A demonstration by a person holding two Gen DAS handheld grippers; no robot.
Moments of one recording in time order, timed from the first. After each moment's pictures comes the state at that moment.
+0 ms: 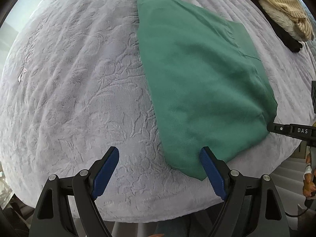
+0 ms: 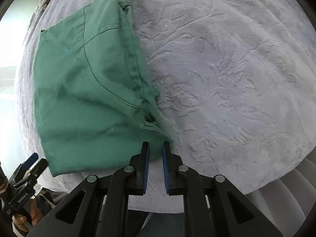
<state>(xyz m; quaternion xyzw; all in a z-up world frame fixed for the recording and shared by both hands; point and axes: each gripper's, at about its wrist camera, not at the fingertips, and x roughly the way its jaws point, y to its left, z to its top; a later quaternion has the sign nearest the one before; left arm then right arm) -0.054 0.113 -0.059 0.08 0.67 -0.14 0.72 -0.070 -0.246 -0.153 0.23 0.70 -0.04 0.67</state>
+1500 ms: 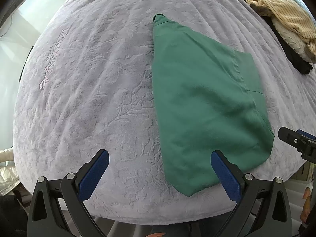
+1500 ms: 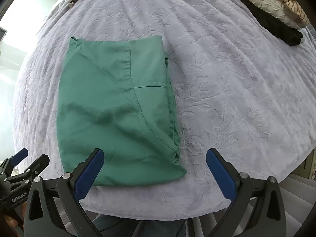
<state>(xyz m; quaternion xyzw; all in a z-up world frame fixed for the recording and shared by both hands) -0.032 0.102 -0.013 0.07 0.64 -0.08 0.76 -0.020 -0.200 -0.067 0.12 0.65 -0.04 0.75</state>
